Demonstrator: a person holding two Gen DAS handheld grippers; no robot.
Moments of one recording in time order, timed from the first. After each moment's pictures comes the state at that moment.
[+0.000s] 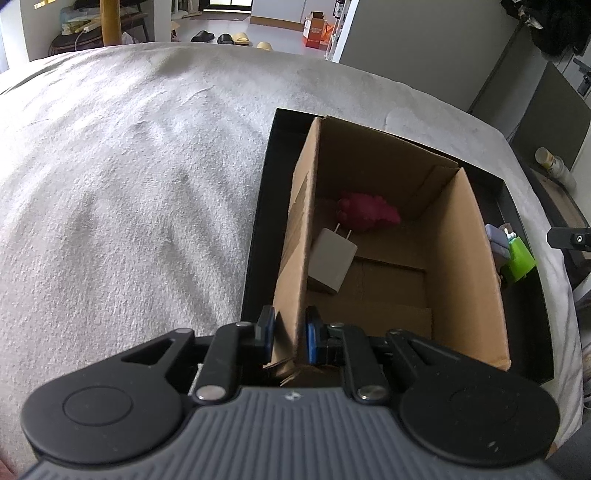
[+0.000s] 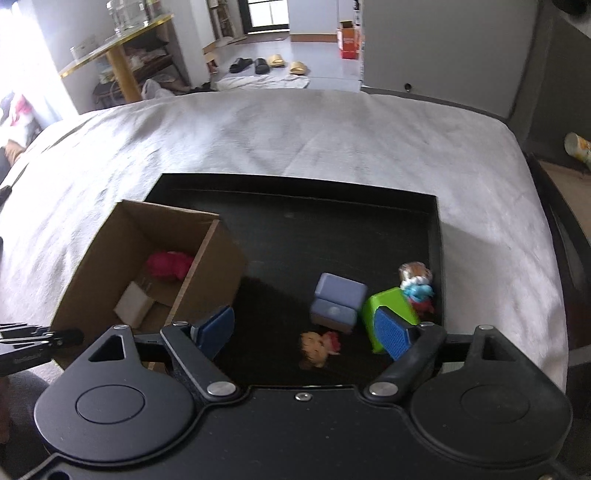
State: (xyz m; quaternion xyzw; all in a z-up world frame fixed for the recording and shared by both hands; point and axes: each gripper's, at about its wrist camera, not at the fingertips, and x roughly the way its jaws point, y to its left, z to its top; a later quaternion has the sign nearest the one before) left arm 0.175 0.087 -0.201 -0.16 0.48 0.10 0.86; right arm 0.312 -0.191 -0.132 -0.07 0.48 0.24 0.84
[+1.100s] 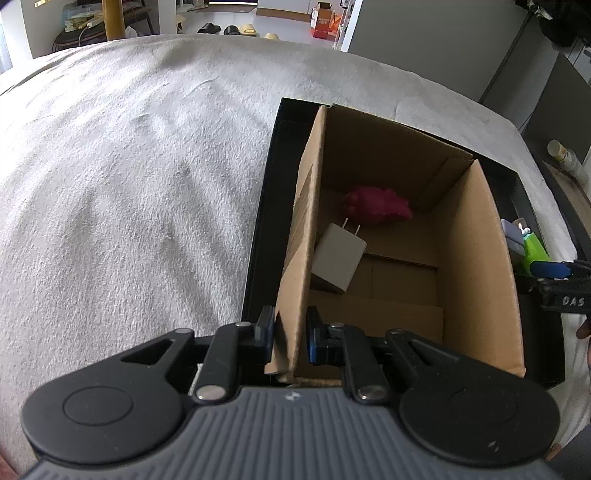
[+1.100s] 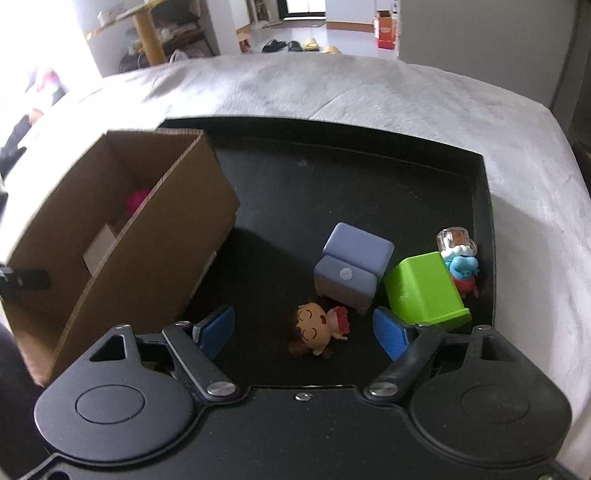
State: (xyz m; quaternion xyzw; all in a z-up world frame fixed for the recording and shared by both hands) left arm 0.187 0.085 -0.209 -0.15 0.50 0.11 0.85; right arm 0.313 -0.188 -0.213 -0.10 0.48 0.30 0.82
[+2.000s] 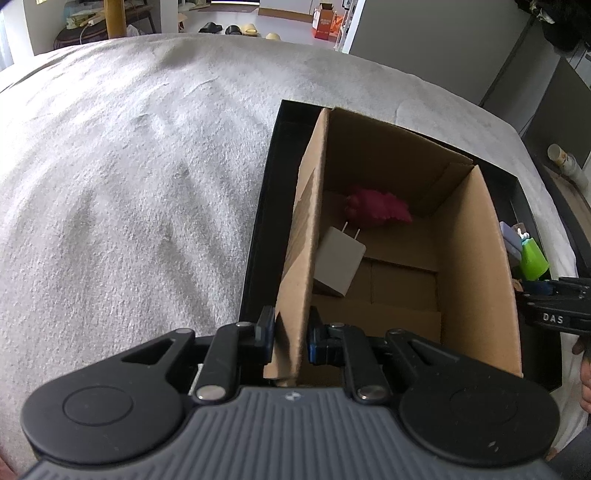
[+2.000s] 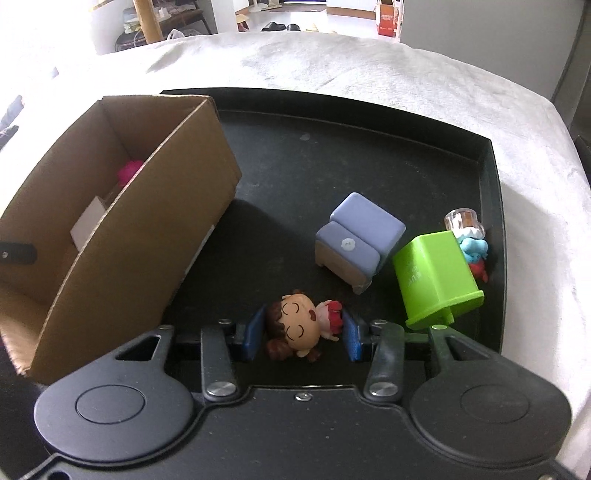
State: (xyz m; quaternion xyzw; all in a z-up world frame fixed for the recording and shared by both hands) left arm 0.188 0.086 -0.209 -0.16 0.49 0.12 0.85; right arm 0.303 -0.184 -0.213 -0.12 0.50 0.29 0.81
